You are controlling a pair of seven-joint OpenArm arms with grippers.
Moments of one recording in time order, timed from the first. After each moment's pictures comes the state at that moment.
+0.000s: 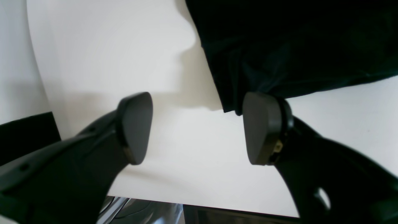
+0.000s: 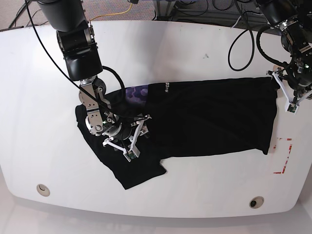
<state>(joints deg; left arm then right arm) 3.0 -16.0 -33.6 103.1 -8.4 -41.9 73.3 24.6 9.1 -17.0 61.3 15.9 23.4 -37.2</state>
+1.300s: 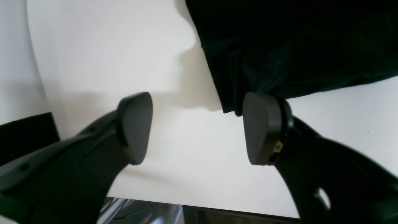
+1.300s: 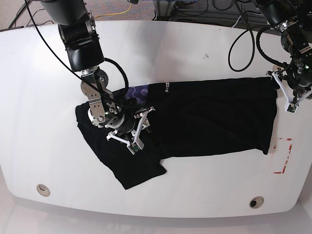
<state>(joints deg) 2.7 -16.0 -33.6 101.7 -8.4 -41.8 73.3 20.0 8.9 -17.1 67.2 15.7 23.4 -37.2</state>
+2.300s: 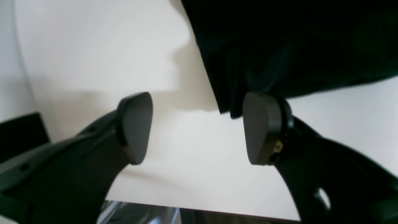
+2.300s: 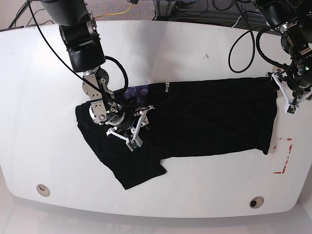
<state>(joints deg) 2.0 -16.0 -33.5 101.2 -8.6 -41.9 73.2 20.5 8.3 -17.2 61.4 15.7 22.9 -34.2</state>
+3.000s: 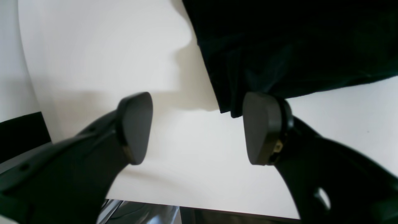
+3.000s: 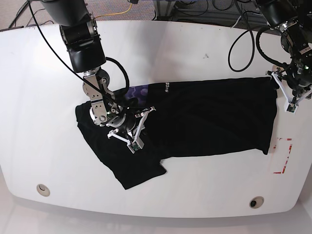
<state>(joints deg) 2.5 -16.0 -33.5 101.2 -8.5 -41.9 73.3 20.7 8.2 -17.2 63.6 15.7 22.9 -34.5</state>
